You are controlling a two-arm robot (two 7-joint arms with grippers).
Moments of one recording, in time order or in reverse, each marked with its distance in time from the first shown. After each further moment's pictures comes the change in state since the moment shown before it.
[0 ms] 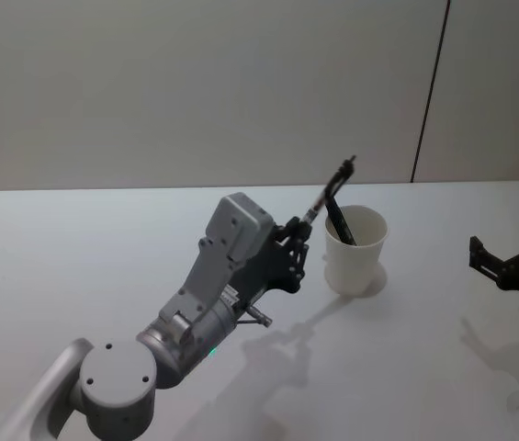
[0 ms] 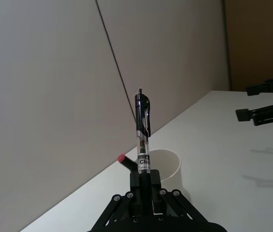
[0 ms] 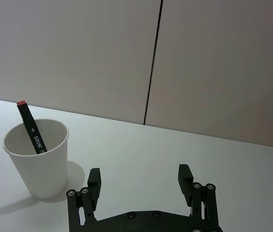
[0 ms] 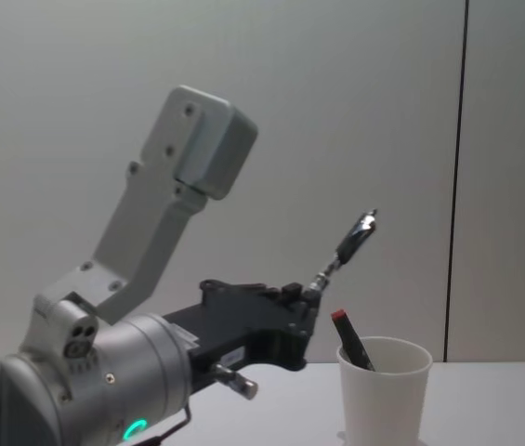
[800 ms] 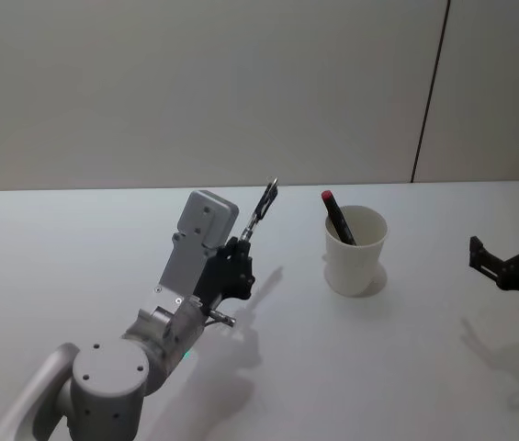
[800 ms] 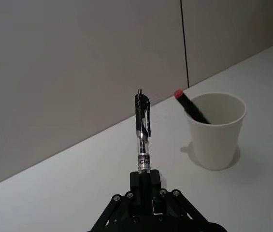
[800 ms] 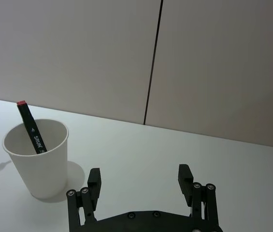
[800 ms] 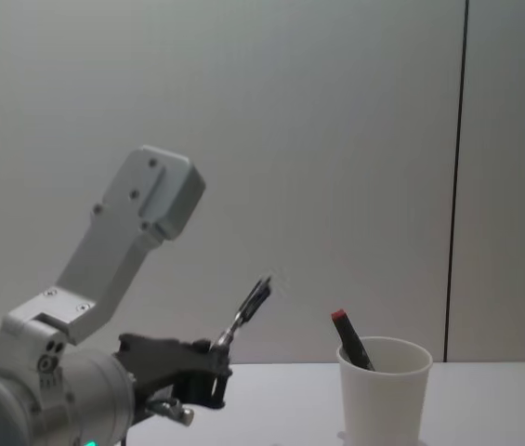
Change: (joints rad) left arm 0.018 0.013 -0.019 -0.019 -0.047 0.254 0.210; right arm 0.000 0.000 0.000 0.000 0.000 0.000 0.000
